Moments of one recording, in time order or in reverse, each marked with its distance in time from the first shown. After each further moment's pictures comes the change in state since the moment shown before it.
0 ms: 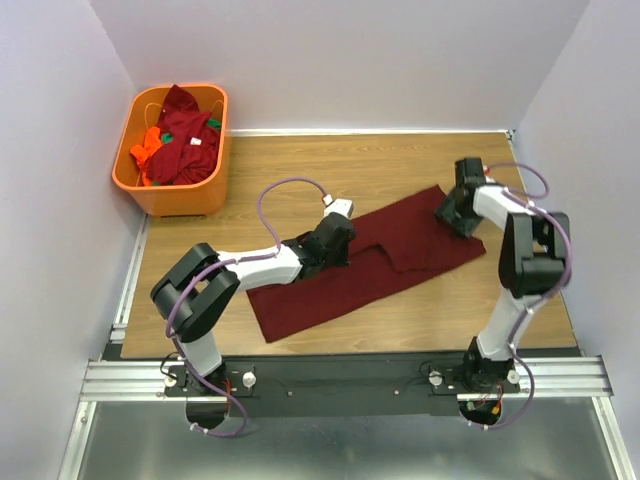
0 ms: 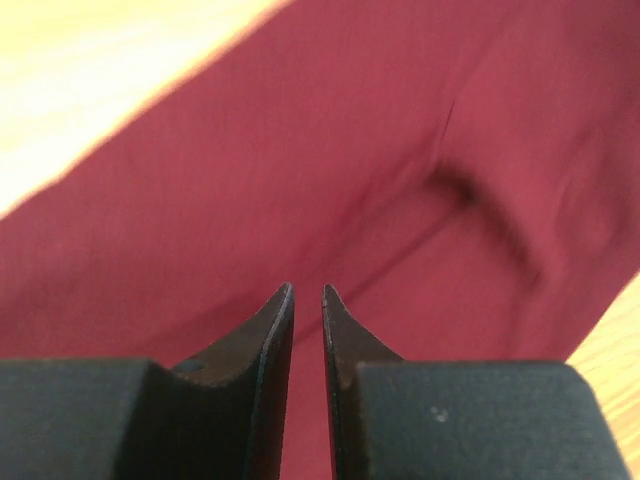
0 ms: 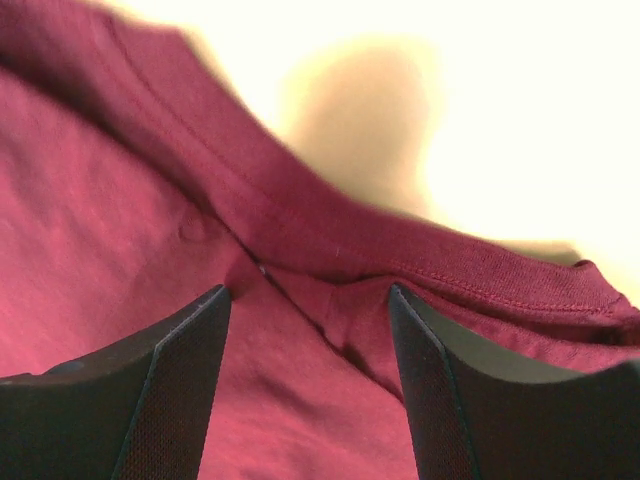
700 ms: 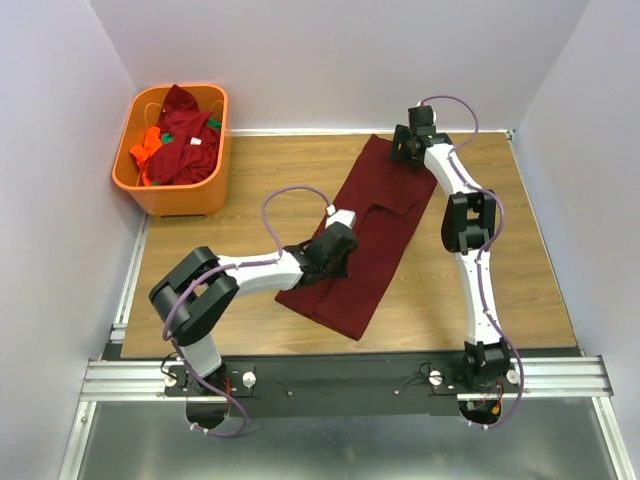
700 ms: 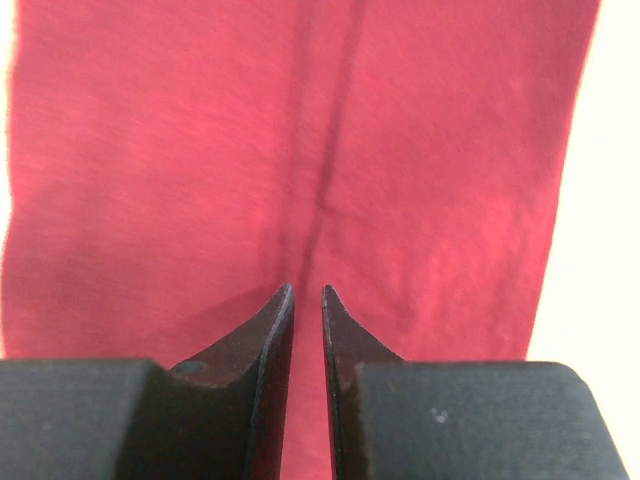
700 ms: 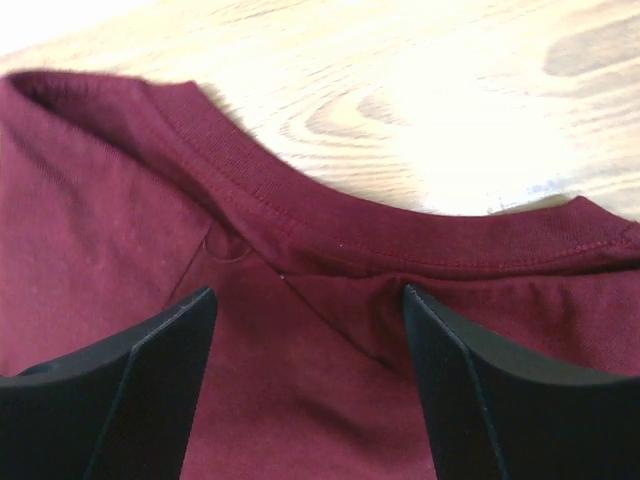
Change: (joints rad) left arm -0.024 -0.032 -0.054 -0.075 -0.001 -0.021; right arm 0.152 0.863 1.324 -0.101 -0.103 -0.359
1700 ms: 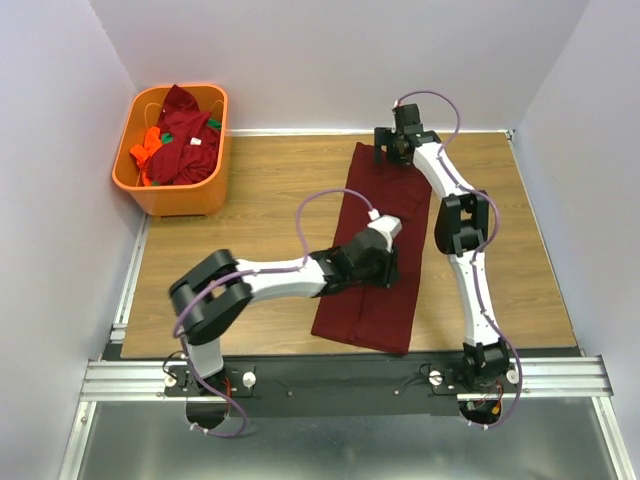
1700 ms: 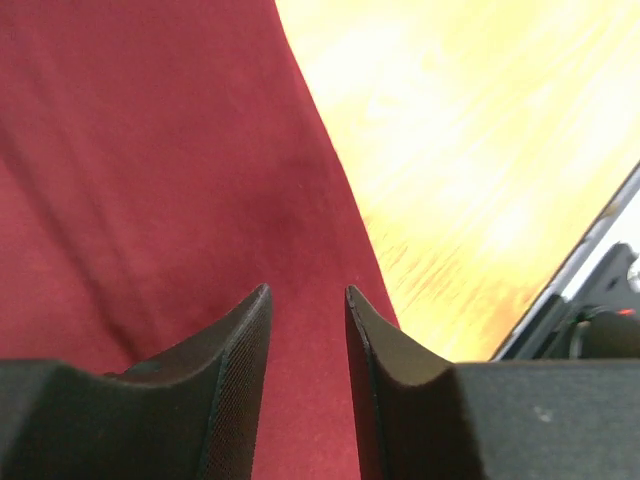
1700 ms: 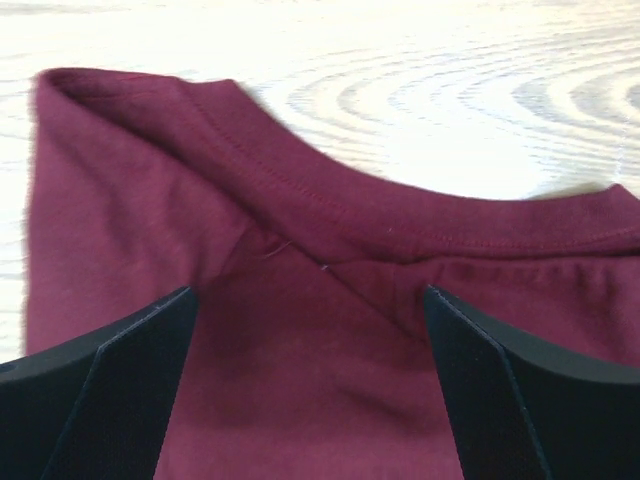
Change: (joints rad) left arm -0.195 0.139 0.168 0.132 0.185 -0.049; right arm 0.068 -0.013 0.027 -0.040 -0.051 -0.177
